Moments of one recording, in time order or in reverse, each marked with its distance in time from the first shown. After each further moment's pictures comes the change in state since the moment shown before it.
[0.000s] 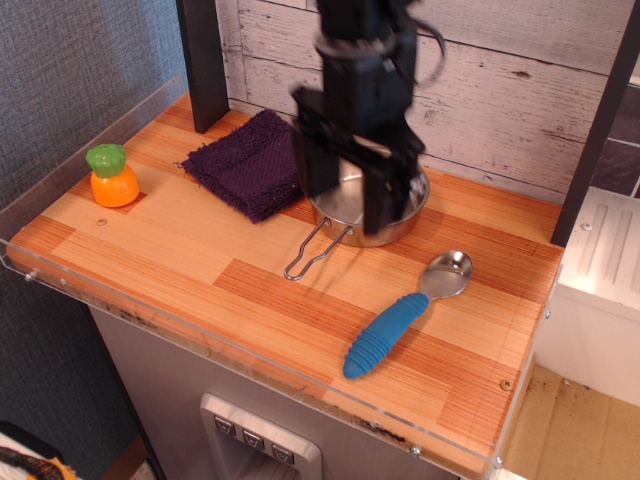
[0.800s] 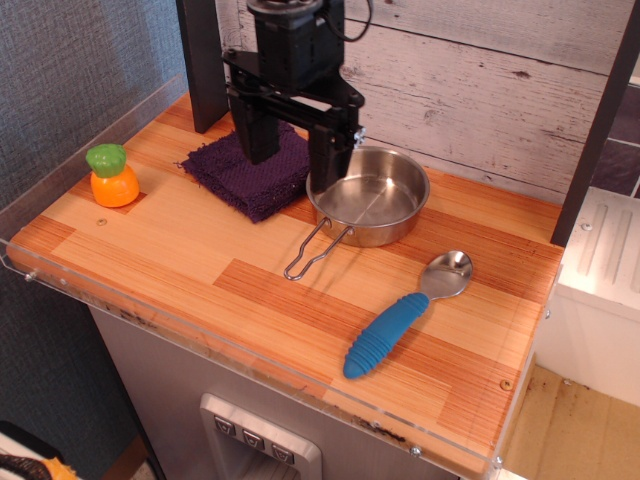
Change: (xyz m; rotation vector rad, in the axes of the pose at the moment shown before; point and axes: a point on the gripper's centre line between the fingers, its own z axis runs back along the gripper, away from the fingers) arm -0.007 0.045 0.004 0.030 0.017 0.175
